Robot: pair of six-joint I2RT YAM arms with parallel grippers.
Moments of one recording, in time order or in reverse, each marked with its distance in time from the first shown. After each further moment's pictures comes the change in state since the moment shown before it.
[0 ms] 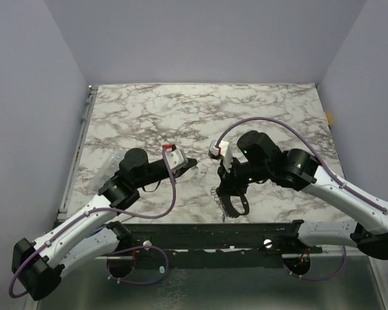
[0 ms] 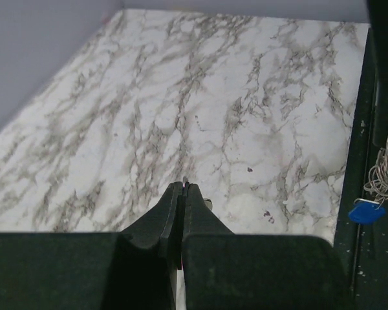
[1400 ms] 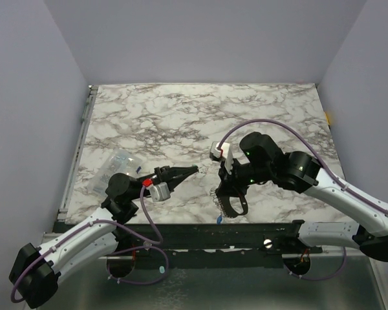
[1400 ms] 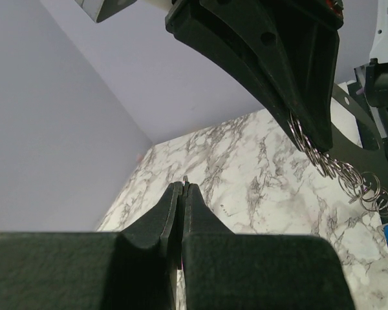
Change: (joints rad) left arm 0.000 -0.140 -0.344 0.692 0.223 0.163; right arm 0.000 -0.038 -0.061 0.060 -0.038 -0.013
